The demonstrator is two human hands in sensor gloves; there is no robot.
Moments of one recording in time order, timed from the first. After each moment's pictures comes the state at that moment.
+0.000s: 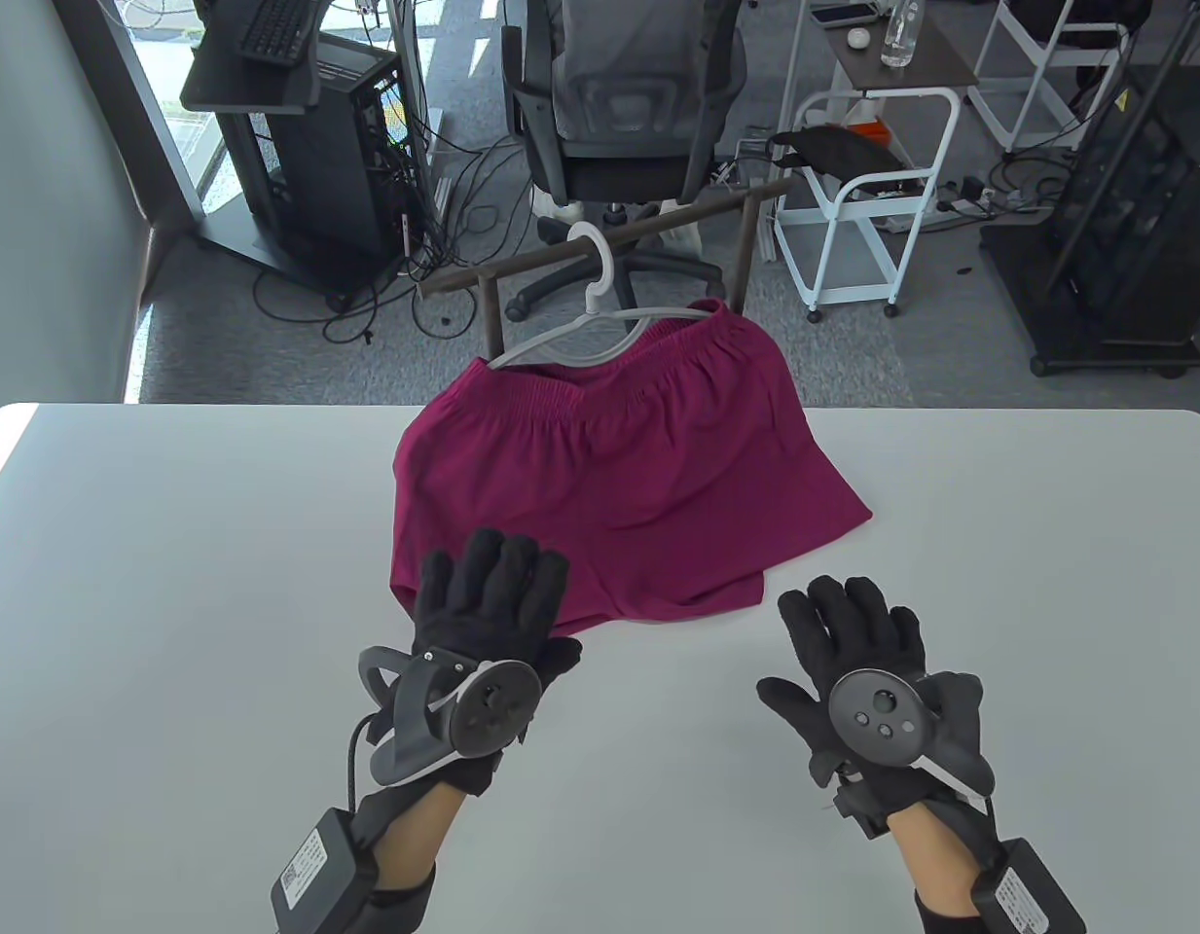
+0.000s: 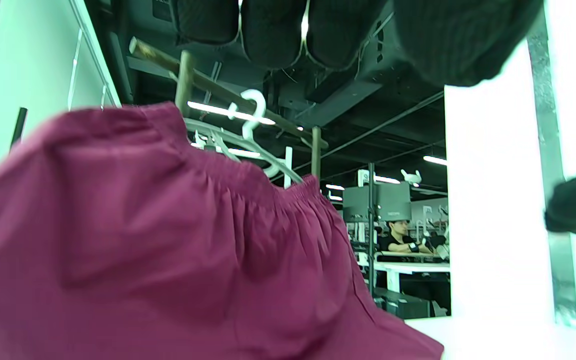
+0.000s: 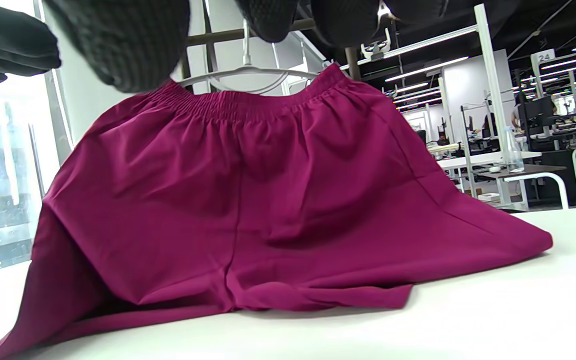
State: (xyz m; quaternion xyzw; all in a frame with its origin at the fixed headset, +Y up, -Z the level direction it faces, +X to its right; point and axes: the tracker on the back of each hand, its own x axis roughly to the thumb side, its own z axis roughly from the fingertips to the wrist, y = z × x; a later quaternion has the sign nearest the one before) left_hand -0.130 -0.618 -0.288 0.19 -0.19 0.07 0.96; right_hand 0.183 -0.651 -0.286 0.16 -0.14 0.97 0.13
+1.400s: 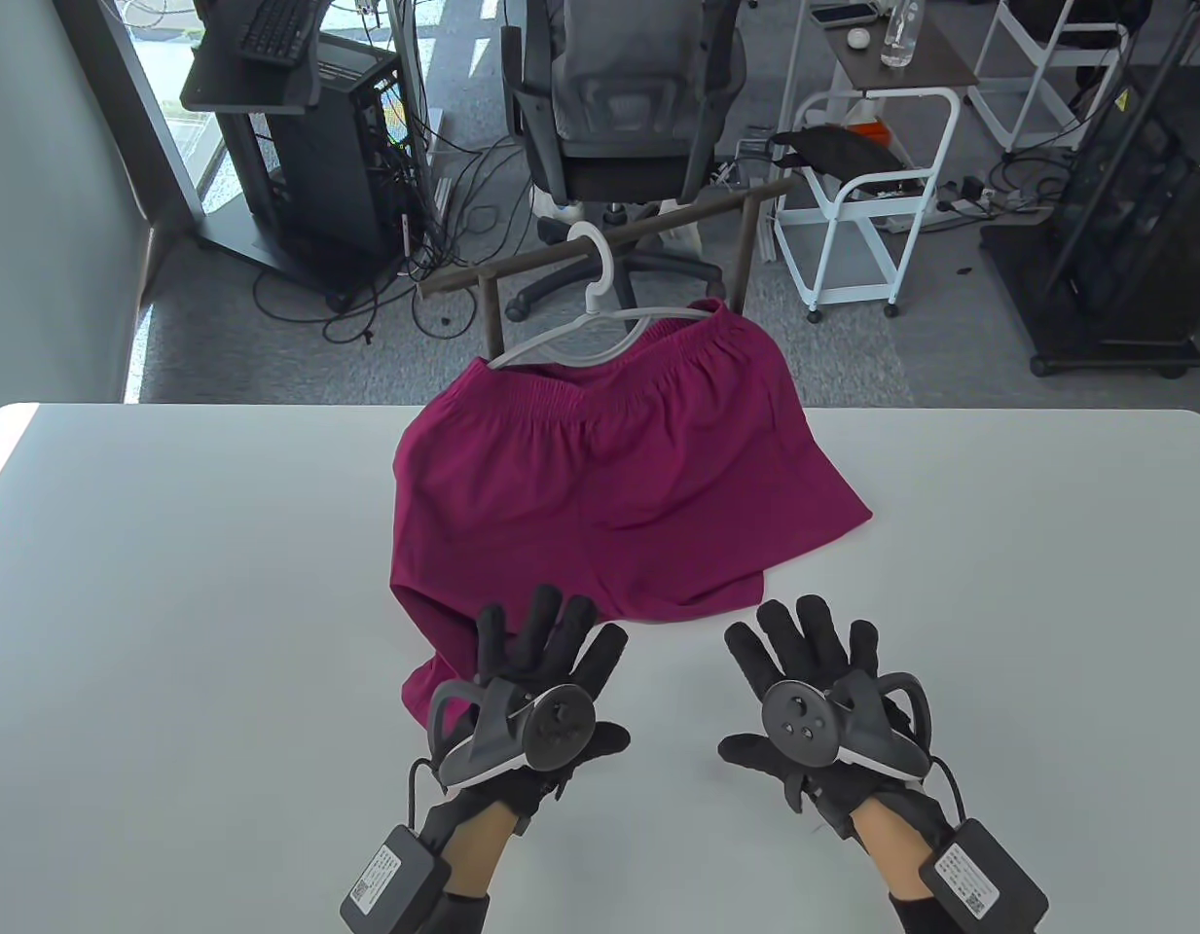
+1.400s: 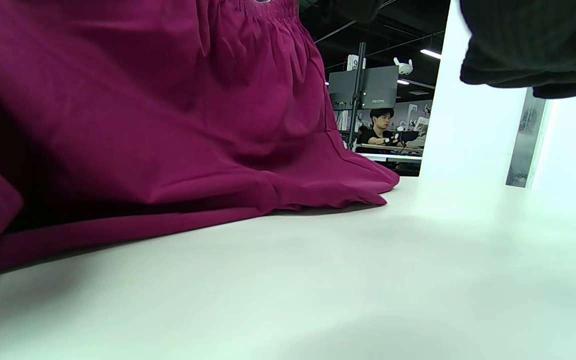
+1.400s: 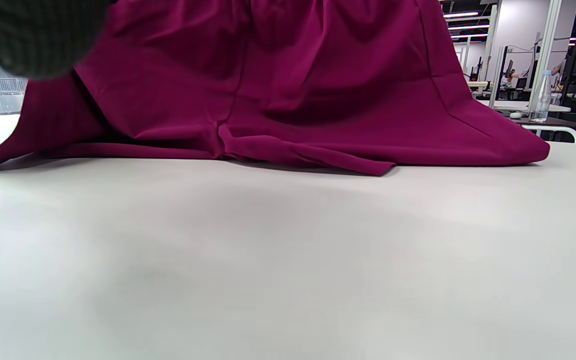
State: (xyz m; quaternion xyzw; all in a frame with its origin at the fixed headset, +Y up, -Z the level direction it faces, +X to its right) left_hand -0.105 -0.714 -0.309 0.03 -0.22 0.05 0.97; right_hand 0.166 -0.712 -0.308 0.20 -0.02 0.98 0.02
